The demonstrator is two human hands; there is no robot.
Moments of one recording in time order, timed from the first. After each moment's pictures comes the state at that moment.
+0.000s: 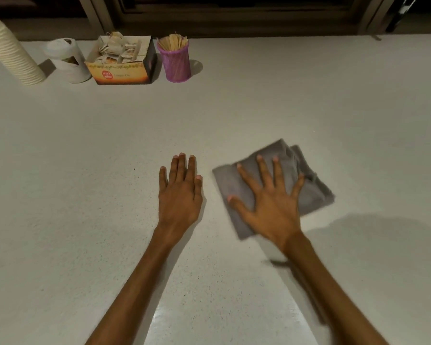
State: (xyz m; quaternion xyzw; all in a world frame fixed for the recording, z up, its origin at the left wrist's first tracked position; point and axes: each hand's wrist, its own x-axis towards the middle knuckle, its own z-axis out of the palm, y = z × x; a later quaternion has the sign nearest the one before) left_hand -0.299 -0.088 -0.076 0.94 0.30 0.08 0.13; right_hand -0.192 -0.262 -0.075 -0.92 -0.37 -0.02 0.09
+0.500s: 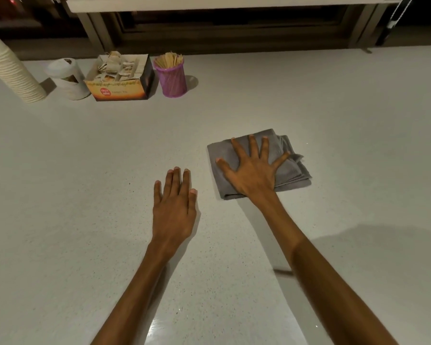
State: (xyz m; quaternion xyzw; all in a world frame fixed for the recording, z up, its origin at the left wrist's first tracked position) left_hand -0.299 -0.087 -0.080 0.94 0.30 0.08 0.13; right_hand -0.122 -0.183 -0.063 -0.95 -0.30 0.02 0.11
